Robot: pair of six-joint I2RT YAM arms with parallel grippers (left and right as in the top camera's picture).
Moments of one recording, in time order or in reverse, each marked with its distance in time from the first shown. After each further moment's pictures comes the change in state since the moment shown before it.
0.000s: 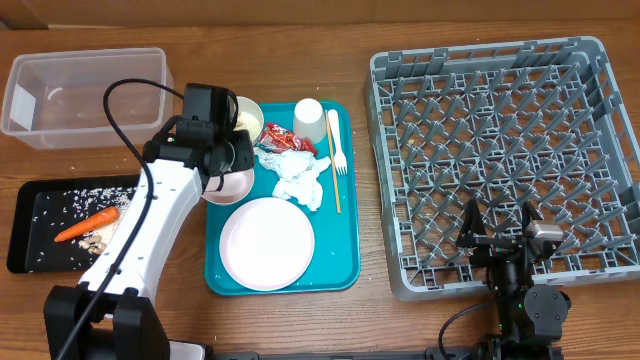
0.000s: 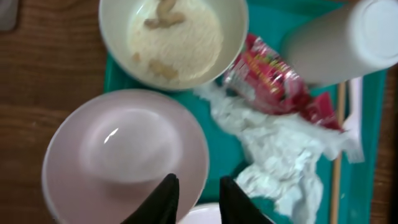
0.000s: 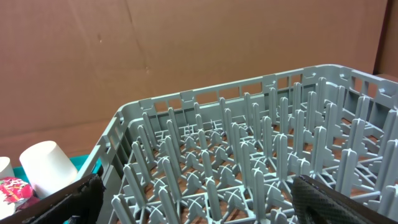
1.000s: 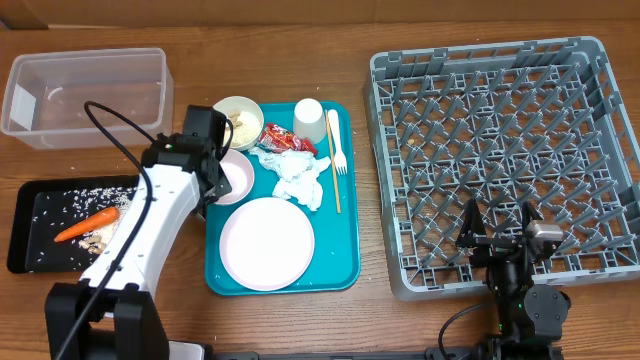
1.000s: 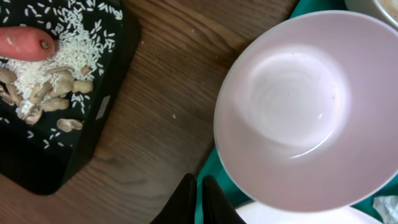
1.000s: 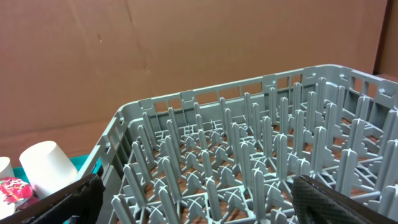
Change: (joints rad) left arm 0.025 0.000 -0.074 -0.209 -0.328 -0.281; right arm 0.000 0.000 0.000 0.000 0.000 0.000
